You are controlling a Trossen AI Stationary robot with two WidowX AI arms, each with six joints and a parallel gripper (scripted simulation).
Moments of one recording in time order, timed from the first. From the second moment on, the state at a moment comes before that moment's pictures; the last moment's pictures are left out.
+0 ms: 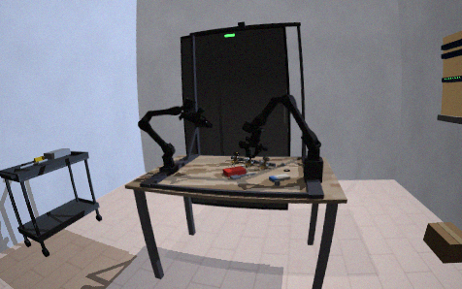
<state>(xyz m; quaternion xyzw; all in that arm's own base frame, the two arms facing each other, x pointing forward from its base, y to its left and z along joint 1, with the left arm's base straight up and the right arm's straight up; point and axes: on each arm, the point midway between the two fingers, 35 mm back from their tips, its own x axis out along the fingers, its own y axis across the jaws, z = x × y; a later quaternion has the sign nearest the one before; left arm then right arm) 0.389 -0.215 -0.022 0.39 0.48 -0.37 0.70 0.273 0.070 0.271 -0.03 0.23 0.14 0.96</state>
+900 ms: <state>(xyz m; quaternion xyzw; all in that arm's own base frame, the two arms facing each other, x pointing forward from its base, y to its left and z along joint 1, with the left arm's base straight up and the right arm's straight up) 0.389 -0.215 -0.022 0.17 0.56 -0.22 0.78 0.273 0.070 0.271 -0.03 0.23 0.14 0.96</state>
